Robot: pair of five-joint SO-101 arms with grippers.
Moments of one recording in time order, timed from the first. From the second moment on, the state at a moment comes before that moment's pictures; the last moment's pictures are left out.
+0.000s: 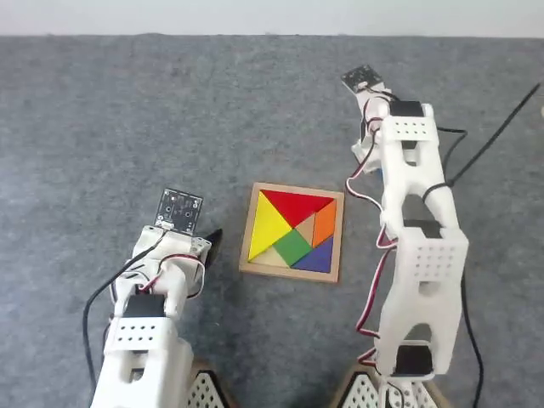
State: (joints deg) left arm -7.3 -61.7 93.5 24.5 -12.2; right arm -4.2 41.9 -28.9 71.4 26.4
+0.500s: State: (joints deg) left arm -7.3 -61.7 93.5 24.5 -12.2; right arm -4.3 48.7 -33.6 72.6 24.7
